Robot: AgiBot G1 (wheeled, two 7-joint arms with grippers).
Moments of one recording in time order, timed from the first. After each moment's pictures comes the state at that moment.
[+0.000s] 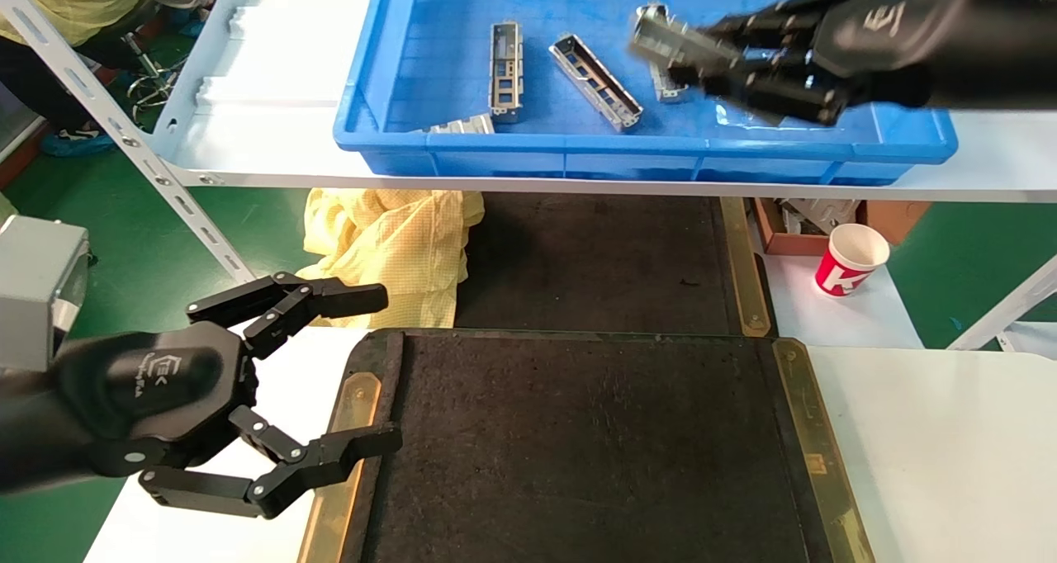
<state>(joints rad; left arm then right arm) -1.07 0.54 0.40 -1.21 0.62 1.40 -0.11 2.04 -1.00 -0.54 0.21 -1.31 -1.56 -0.09</state>
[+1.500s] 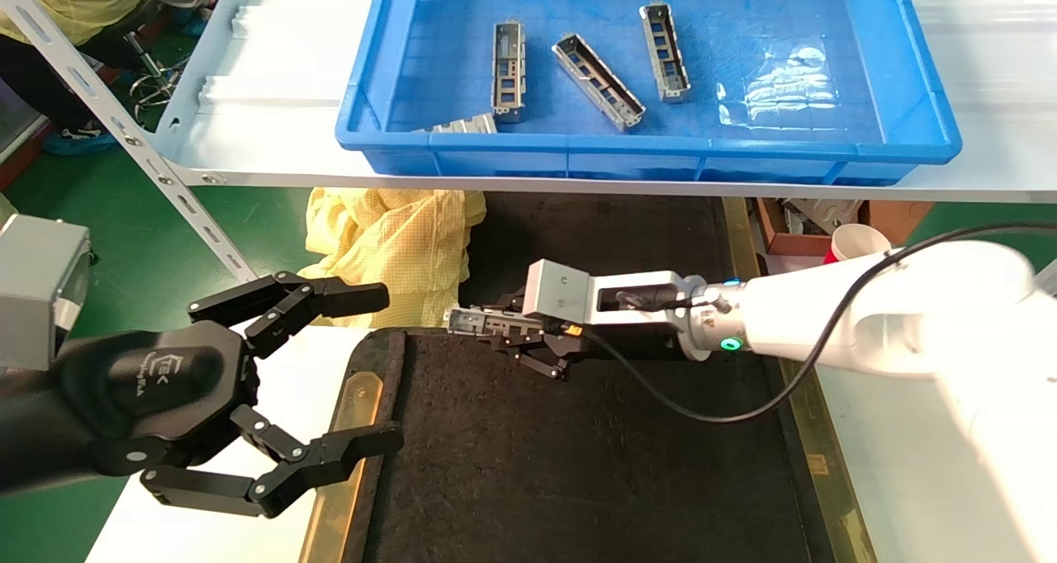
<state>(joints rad) -1.07 0.54 0.40 -1.21 0.62 1.40 -0.11 1.63 -1.36 -0.74 0.21 -1.22 -1.19 -0.57</state>
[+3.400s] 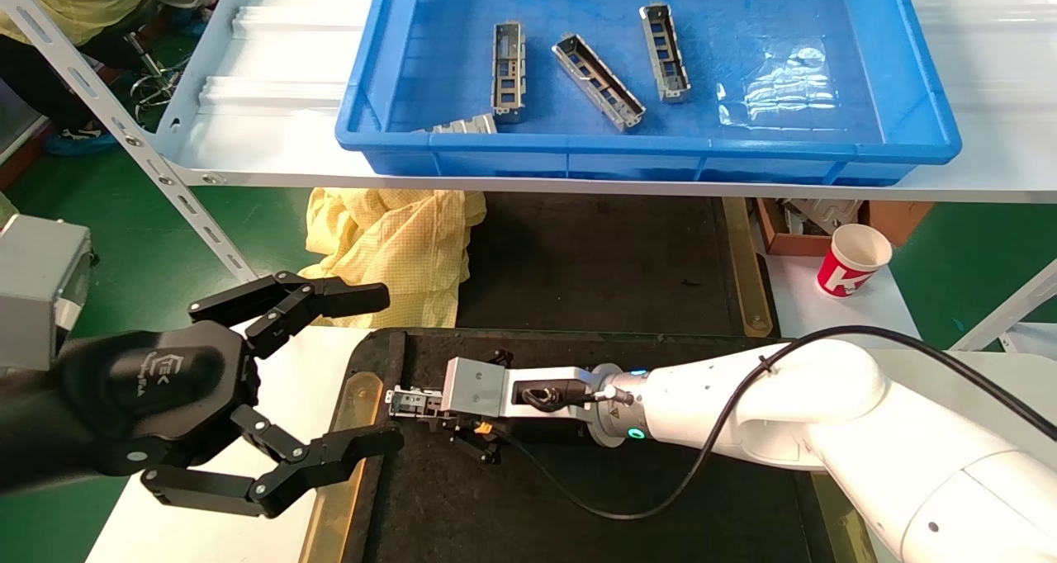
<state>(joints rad) -1.07 0.54 0.40 -1.21 0.62 1.40 -0.11 1.49 -1.37 -1.25 0.52 -0.85 -0.84 -0.46</state>
